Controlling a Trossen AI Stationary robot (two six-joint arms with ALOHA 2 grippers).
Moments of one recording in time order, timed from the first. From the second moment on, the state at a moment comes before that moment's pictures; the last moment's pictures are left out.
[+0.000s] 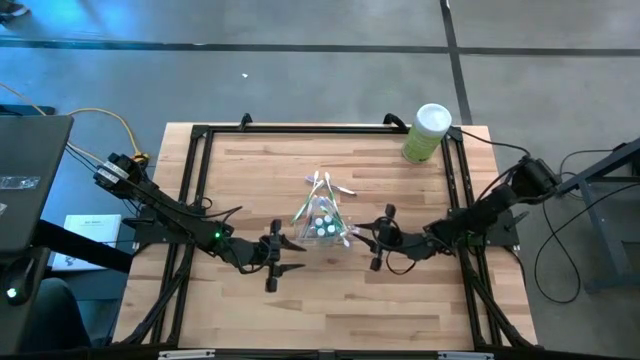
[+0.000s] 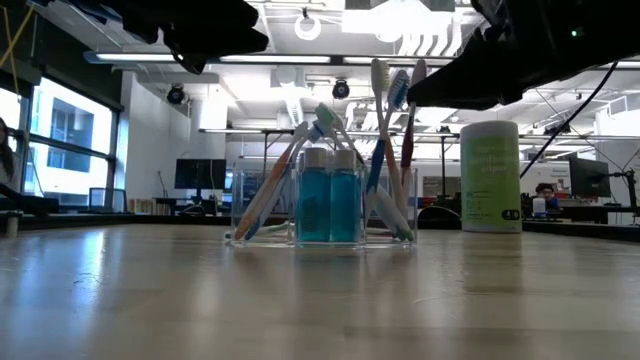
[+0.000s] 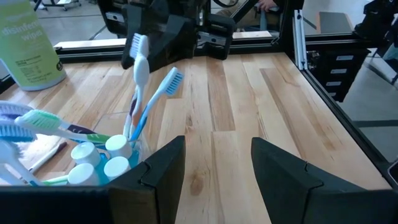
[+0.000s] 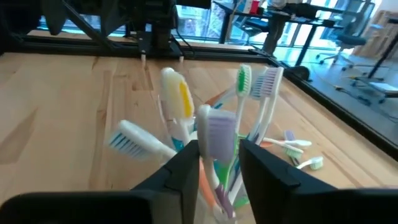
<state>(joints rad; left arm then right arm) -0.52 1.39 0.66 0.47 -0.50 -0.13 0.46 1.45 0.49 0.67 0.76 0.10</state>
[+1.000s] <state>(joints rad) -0.52 1.39 0.66 0.47 -0.70 -0.11 0.42 1.45 0.49 1.04 0.55 -0.26</state>
